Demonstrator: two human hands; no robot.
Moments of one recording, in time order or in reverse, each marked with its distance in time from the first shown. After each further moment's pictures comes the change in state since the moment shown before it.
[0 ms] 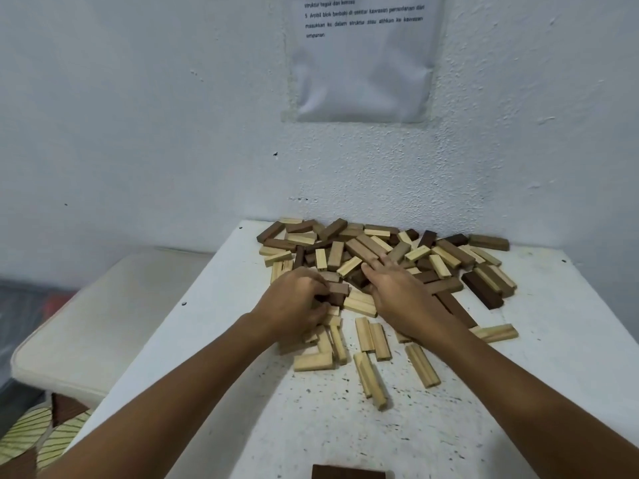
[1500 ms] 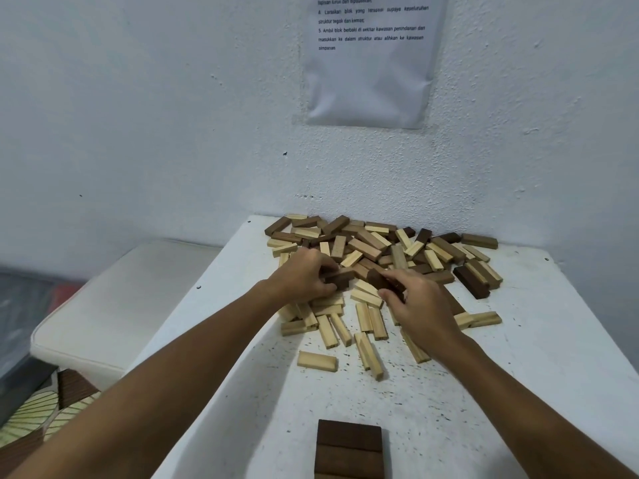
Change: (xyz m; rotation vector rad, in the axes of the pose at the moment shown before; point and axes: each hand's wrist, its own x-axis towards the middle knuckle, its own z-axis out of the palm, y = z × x) left_hand 0.018 0.003 -0.013 -0.179 -0.100 -0.085; right_hand -0.065 -0.020 -0.029 0.466 0.308 0.179
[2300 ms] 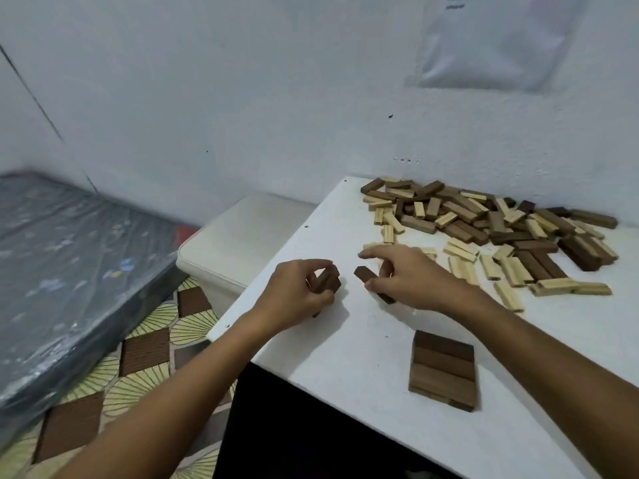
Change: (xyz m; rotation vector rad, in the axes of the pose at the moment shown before) left_hand -0.228 0.006 -0.034 -0.207 0.291 -0.455; right_hand -0.041 -0.140 0.039 0.109 -0.583 -0.146
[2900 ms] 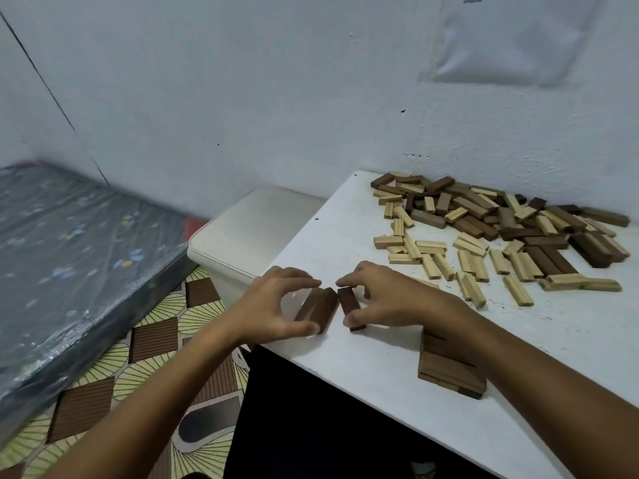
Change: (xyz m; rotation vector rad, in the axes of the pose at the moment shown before) left_hand -0.038 -0.043 -0.032 0.175 -0.194 0.120; right_hand -0.005 -0.024 0.035 -0.221 -0.294 -0.147
